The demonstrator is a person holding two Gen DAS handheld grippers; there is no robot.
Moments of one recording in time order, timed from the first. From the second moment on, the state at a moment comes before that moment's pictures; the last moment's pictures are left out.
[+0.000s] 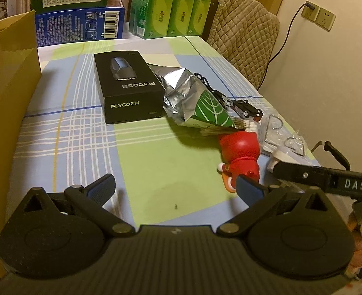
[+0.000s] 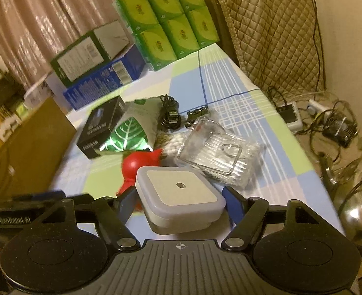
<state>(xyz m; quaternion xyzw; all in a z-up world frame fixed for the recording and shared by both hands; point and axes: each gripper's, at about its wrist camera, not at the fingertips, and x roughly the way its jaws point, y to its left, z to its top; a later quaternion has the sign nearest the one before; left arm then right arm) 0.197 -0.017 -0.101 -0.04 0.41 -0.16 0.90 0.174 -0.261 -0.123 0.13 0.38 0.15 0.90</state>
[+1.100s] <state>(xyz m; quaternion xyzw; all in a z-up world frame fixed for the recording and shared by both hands) 0.234 -0.094 -0.116 0.02 0.43 -0.24 0.87 0.155 -0.285 -0.114 0.12 0.39 0.09 0.91</state>
